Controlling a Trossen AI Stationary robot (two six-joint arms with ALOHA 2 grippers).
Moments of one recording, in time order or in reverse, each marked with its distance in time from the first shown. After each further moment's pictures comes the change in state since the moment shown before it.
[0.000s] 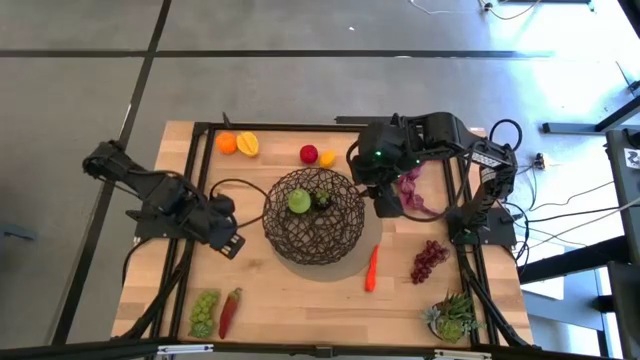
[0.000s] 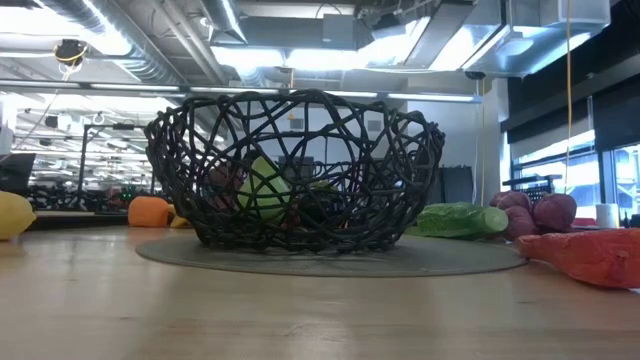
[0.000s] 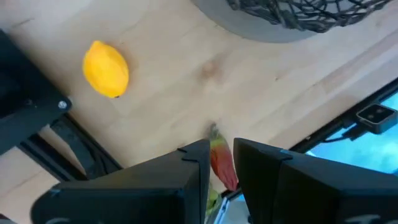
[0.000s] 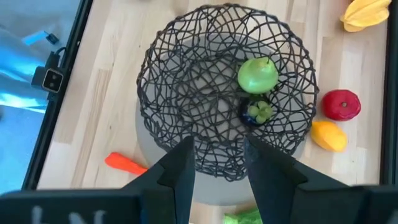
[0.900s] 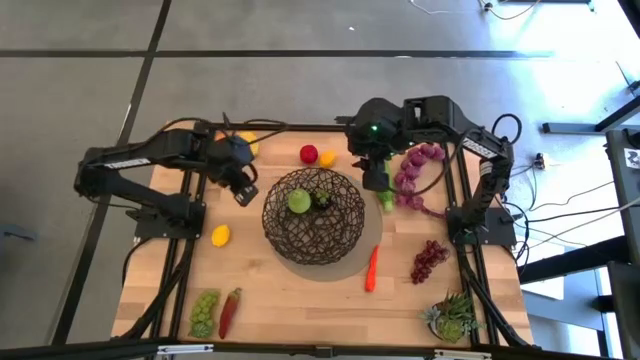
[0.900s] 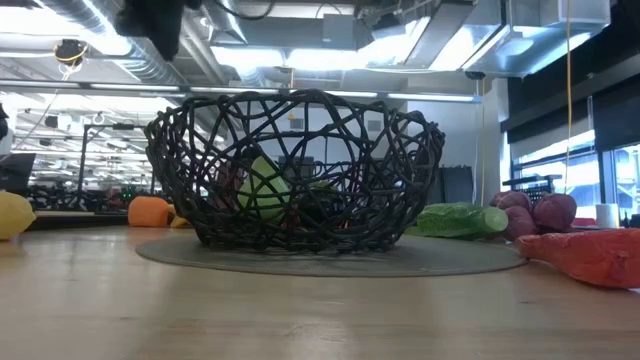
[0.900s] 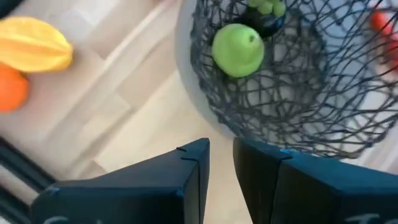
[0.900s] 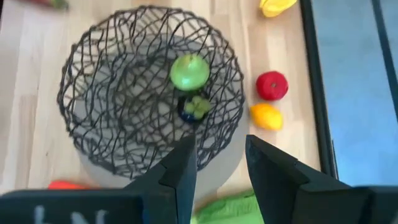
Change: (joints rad) left arm 0.624 -0.049 0.000 0.104 -0.086 0.910; right arm -0.127 0.007 0.001 0.030 0.138 0.021
